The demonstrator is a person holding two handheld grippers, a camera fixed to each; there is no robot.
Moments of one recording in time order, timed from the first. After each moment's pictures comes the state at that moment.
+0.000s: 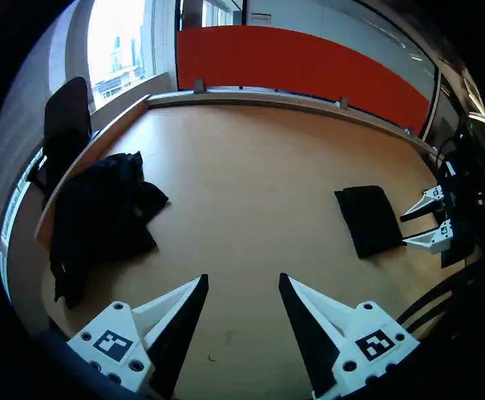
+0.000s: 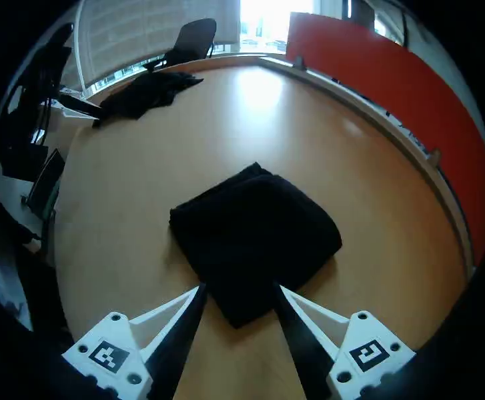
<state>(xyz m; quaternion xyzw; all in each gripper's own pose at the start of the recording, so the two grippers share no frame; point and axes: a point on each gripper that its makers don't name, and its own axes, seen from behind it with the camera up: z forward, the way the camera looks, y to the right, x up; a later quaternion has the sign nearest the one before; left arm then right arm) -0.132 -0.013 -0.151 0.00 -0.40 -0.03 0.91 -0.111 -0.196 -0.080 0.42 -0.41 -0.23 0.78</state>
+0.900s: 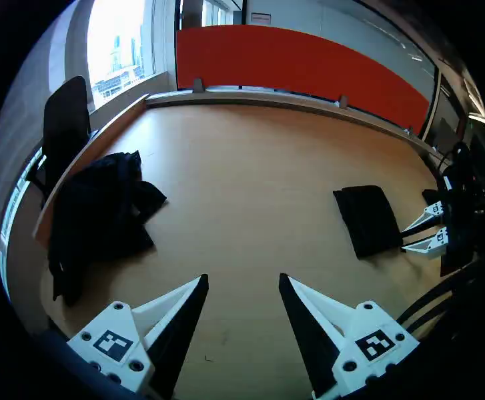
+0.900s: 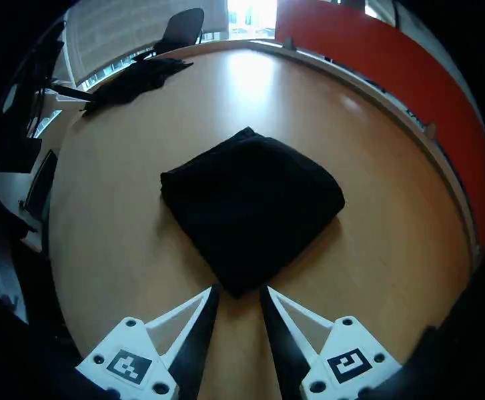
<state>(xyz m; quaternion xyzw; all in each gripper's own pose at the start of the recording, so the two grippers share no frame) -0.135 -0.009 -0.151 0.00 -0.41 -0.03 0.91 -0.135 -0.164 -0.098 0.40 -0.45 -0.22 0.77</state>
